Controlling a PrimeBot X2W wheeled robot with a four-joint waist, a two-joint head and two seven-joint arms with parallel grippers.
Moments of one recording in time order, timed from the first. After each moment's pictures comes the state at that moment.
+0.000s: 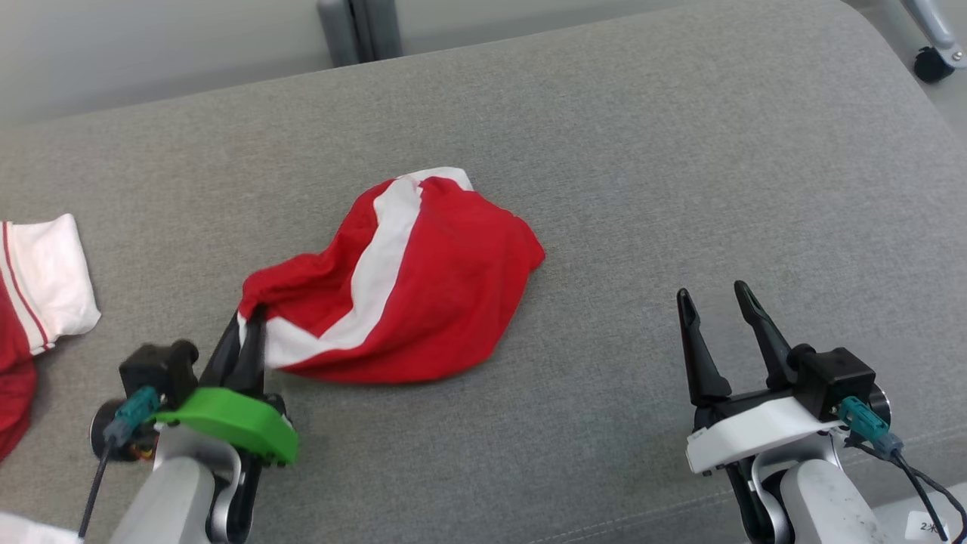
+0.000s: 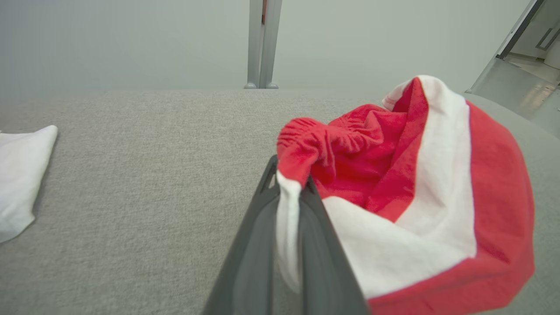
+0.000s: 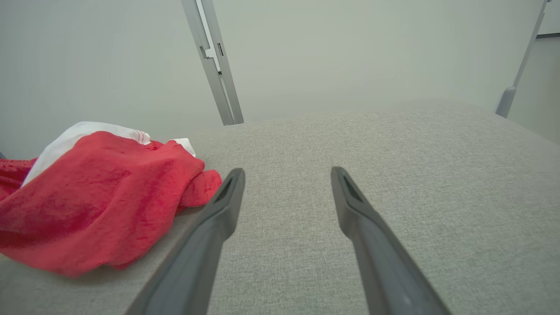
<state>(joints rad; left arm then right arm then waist) -0.35 0.28 -0.36 0.47 -0.56 -0.03 -0.26 -0.13 -0.05 0.11 0.19 0.20 0.13 -0.26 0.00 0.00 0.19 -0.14</state>
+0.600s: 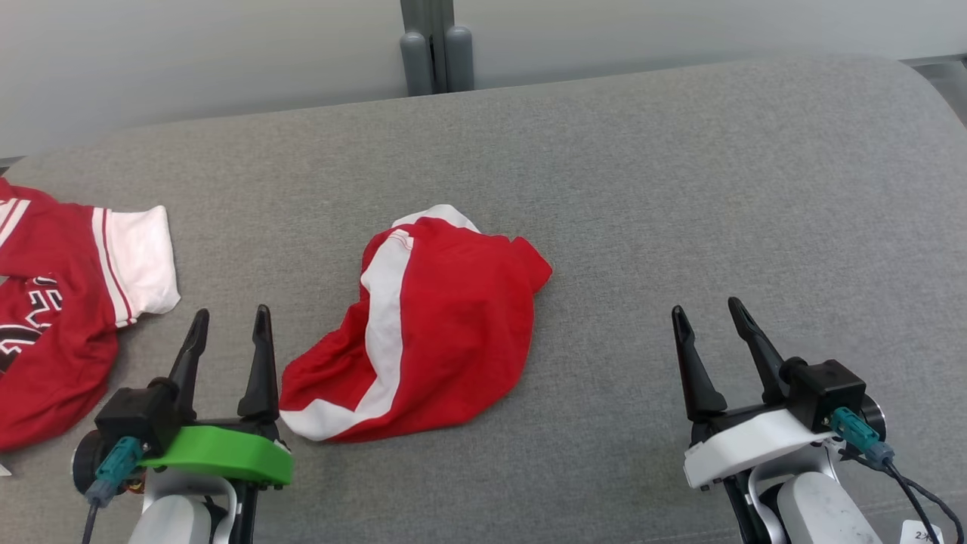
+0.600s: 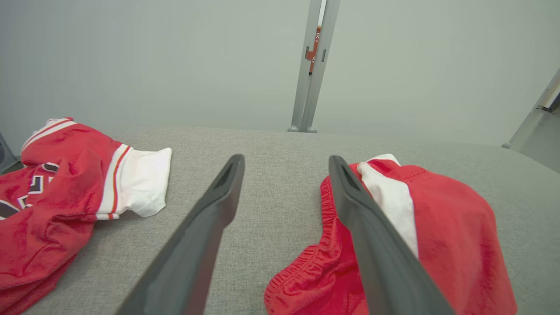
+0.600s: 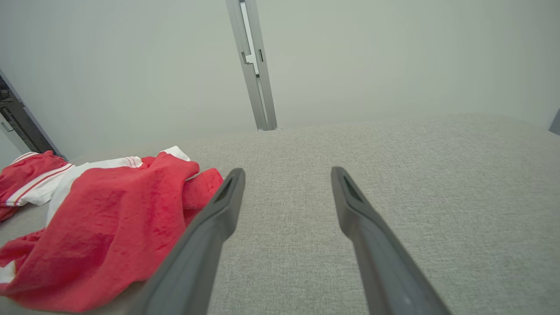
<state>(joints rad) -0.15 0.19 -0.16 0.25 -0.41 -0.02 -0.26 -0.11 -0.05 0.12 0.20 0.19 0.13 -0.26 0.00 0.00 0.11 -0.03</state>
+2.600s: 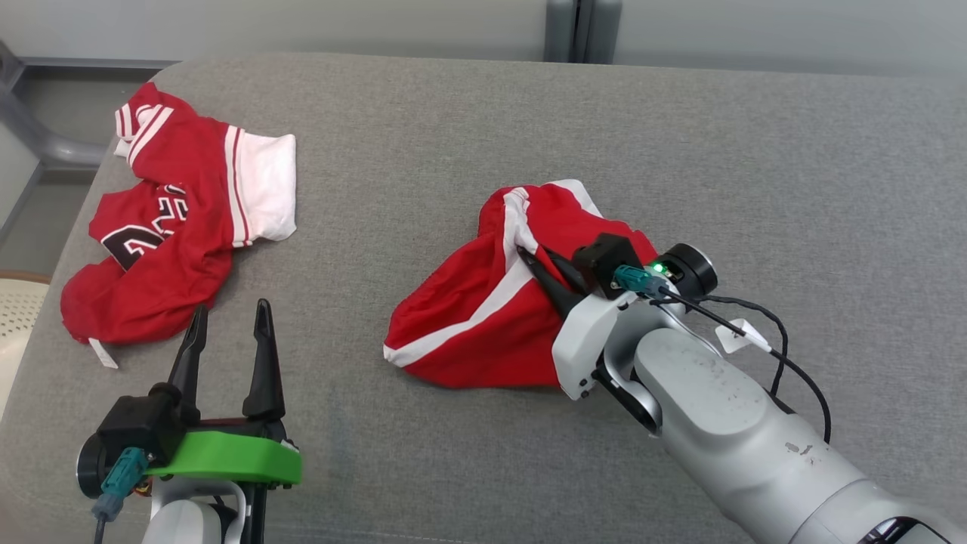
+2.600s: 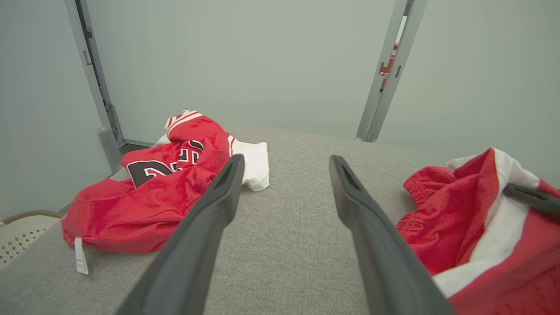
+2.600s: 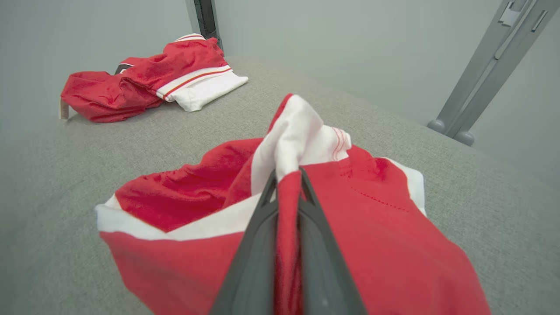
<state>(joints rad) -0.12 0.05 0.00 0.20 -0.25 -0.12 -0.26 -0.74 -0.05 0.73 0.84 0.35 0.13 -0.21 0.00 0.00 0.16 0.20</state>
